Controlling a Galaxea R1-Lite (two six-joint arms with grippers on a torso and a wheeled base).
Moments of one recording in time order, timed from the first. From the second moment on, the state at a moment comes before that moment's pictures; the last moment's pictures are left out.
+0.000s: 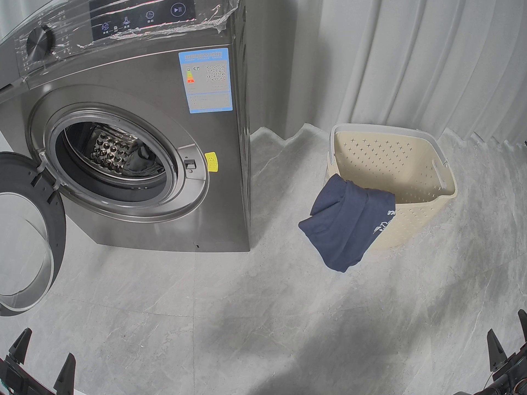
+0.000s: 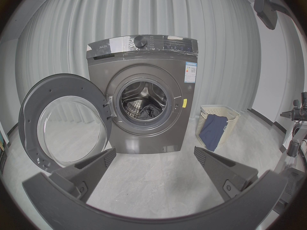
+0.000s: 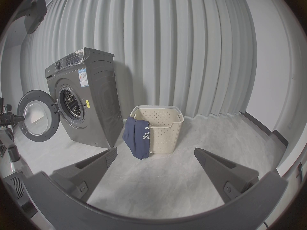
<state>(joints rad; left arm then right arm) 0.00 0.01 -0.02 0.00 -0.04 0.02 0.00 0.01 -0.02 0.00 0.00 -0.01</state>
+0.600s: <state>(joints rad) 0.00 0.01 -0.02 0.00 -0.04 0.02 0.00 0.01 -0.02 0.00 0.00 -0.01</state>
